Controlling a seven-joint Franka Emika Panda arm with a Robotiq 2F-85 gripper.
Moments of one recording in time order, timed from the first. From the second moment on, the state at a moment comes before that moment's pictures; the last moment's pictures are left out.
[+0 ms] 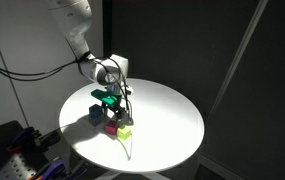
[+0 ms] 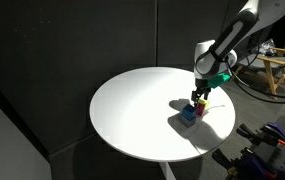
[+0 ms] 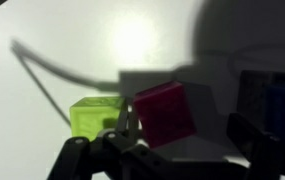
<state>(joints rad) -0.10 0.52 -0.02 -2.20 -0.05 2.54 -0.07</state>
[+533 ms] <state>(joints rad) -0.10 0.46 -0.01 -2.21 -0.04 2.51 -0.07</state>
